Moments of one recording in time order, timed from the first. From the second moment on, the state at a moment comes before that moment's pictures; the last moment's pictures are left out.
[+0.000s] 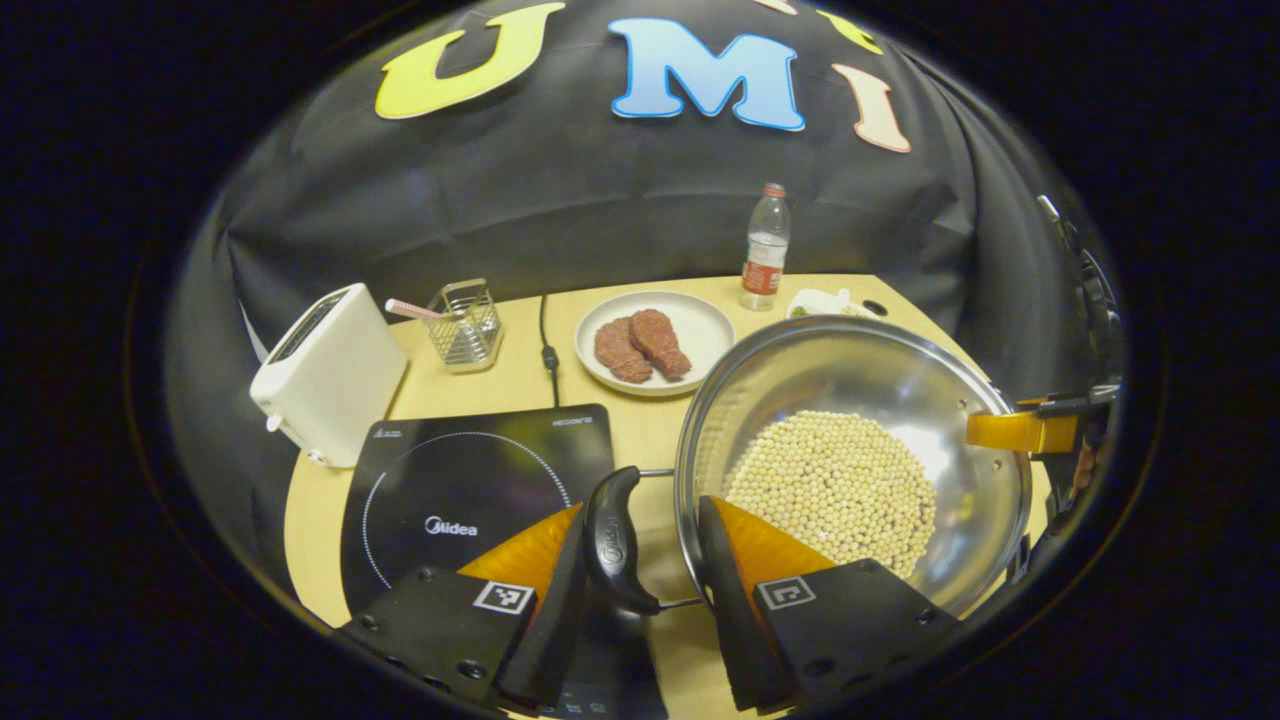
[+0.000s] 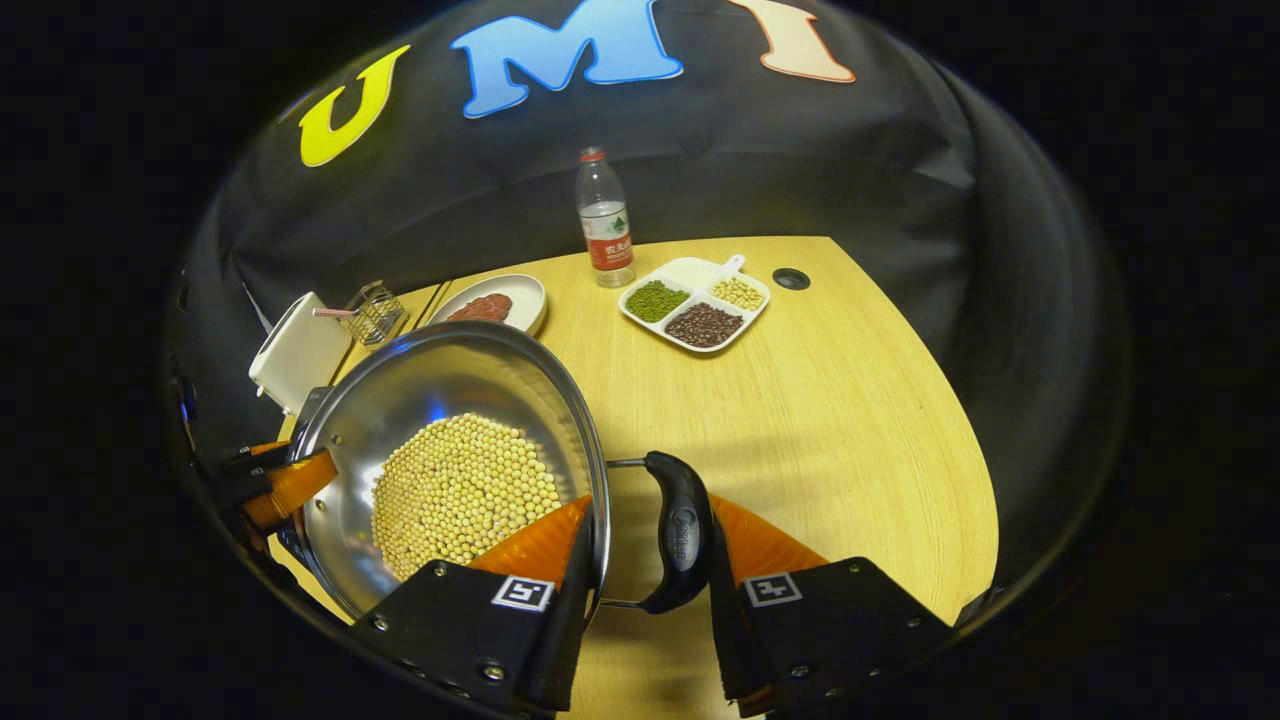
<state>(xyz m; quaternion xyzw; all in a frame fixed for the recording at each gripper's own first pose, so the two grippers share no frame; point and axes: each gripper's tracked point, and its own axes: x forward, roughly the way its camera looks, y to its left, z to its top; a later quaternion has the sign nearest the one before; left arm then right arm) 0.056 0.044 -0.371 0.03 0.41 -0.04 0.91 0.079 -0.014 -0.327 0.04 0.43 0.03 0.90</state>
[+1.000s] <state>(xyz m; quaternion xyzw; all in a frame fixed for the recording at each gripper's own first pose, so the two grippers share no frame) 0.046 0.182 -0.361 0.04 0.42 -0.01 0.91 0.085 0.118 -0.320 0.04 0.44 0.05 0.90</state>
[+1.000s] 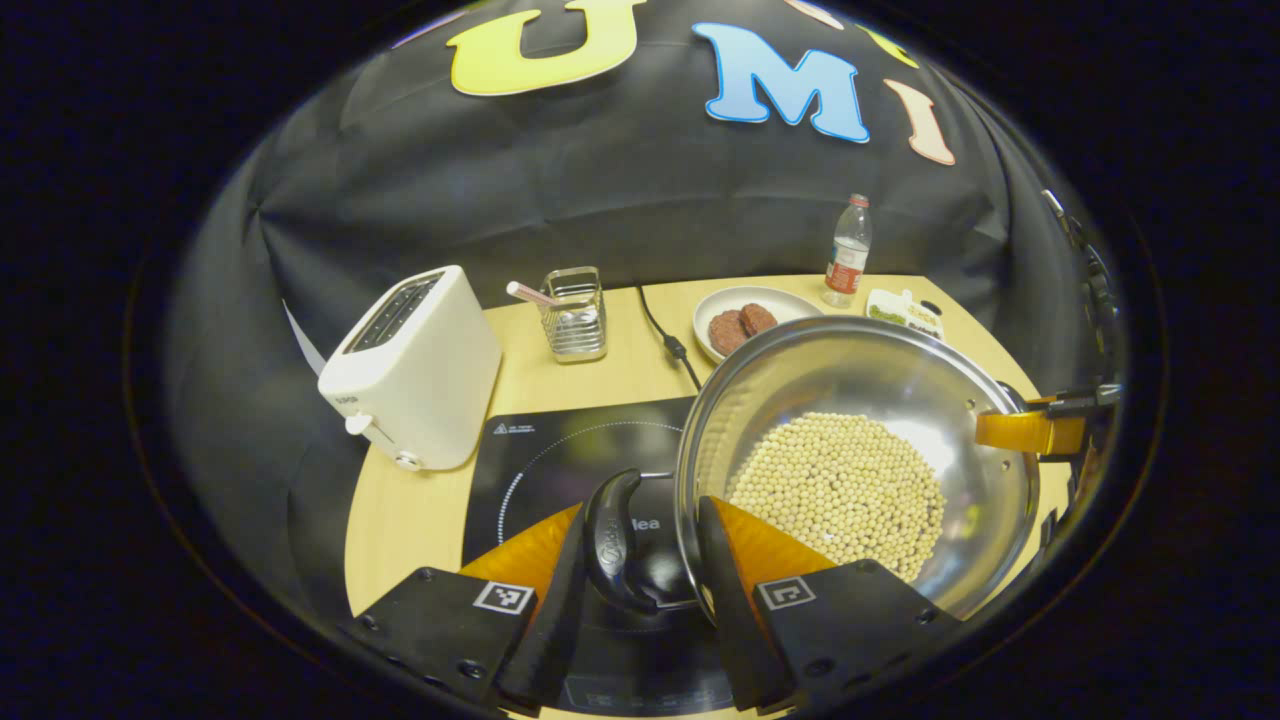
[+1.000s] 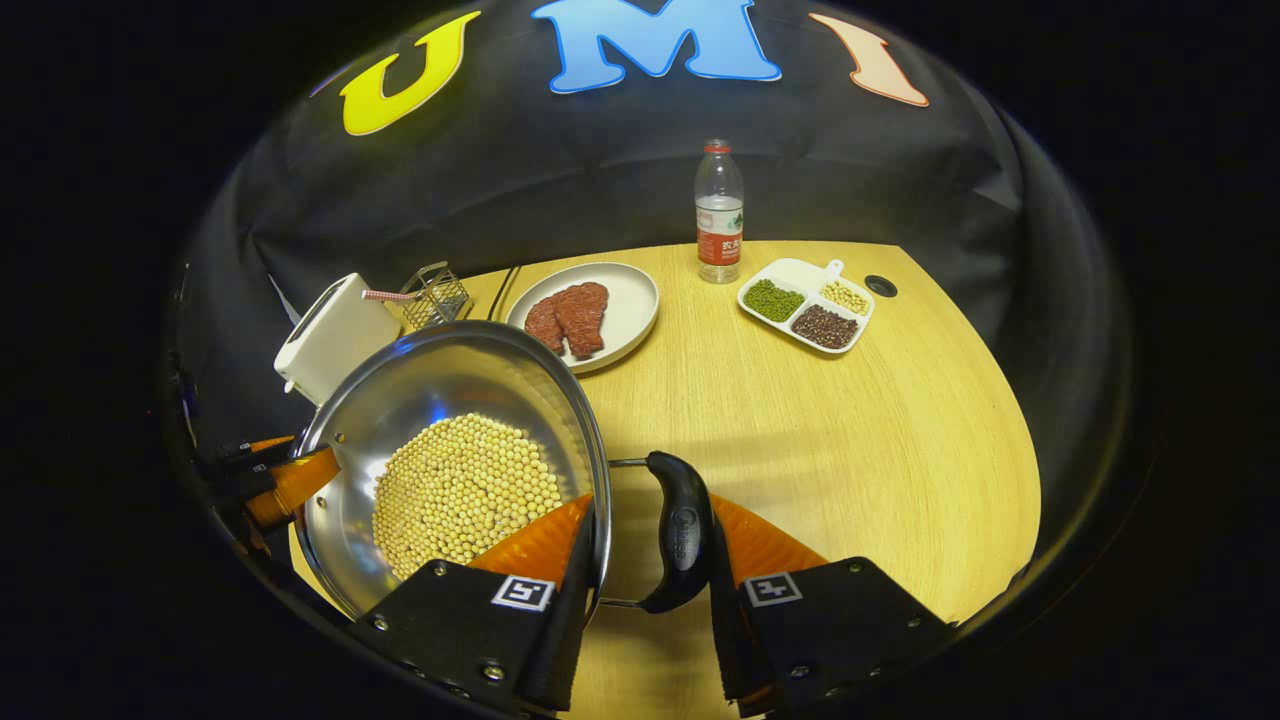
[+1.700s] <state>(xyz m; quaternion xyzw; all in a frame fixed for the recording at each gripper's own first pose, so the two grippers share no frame) 0.053 0.264 -0.356 0.04 0.42 0.00 0.91 0.094 0.190 -0.324 0.04 0.45 0.06 0.89</state>
